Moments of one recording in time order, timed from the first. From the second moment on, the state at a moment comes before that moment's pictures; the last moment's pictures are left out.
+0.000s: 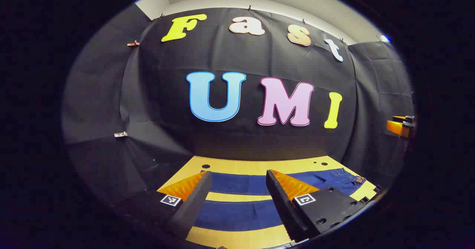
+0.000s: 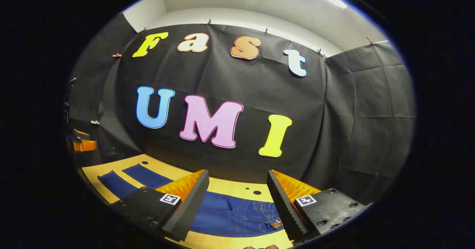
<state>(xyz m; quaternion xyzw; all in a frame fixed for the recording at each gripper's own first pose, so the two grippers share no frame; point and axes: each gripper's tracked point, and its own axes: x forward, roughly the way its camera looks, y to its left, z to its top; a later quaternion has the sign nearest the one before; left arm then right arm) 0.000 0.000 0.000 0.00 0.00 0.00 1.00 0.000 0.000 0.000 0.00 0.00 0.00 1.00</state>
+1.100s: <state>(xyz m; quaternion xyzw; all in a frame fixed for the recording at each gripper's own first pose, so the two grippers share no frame) 0.006 0.015 -0.061 0.10 0.09 -0.09 0.99 0.002 -0.024 -0.039 -0.04 0.07 0.02 1.00</state>
